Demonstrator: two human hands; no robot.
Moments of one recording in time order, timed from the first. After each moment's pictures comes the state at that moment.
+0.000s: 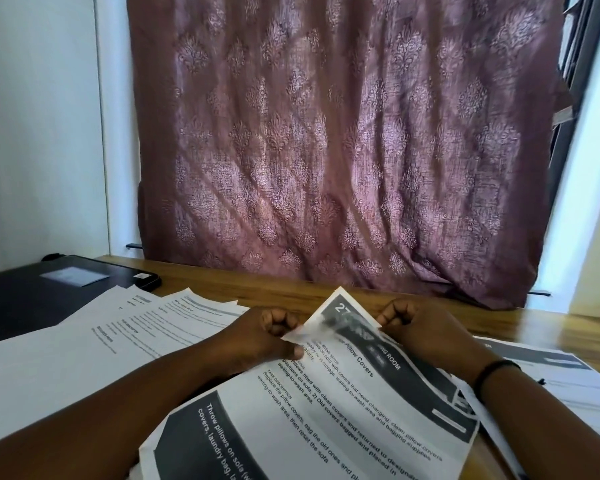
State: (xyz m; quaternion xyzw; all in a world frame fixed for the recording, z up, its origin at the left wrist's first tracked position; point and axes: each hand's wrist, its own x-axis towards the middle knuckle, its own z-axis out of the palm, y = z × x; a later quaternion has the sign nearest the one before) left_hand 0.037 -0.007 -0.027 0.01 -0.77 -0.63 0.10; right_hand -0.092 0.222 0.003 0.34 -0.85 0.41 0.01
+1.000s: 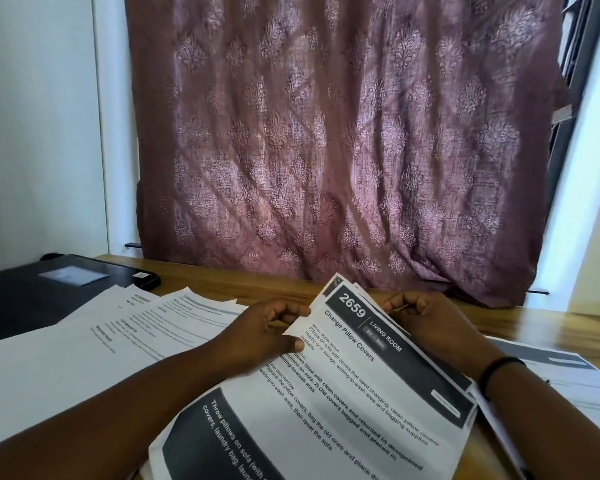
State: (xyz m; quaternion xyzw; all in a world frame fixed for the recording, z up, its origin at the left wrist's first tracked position) left_hand 0.025 -0.011 -0.038 -0.01 -0.78 -0.61 0.16; right_hand -0.094 0.228 0.005 0.33 -0.80 0.49 0.00
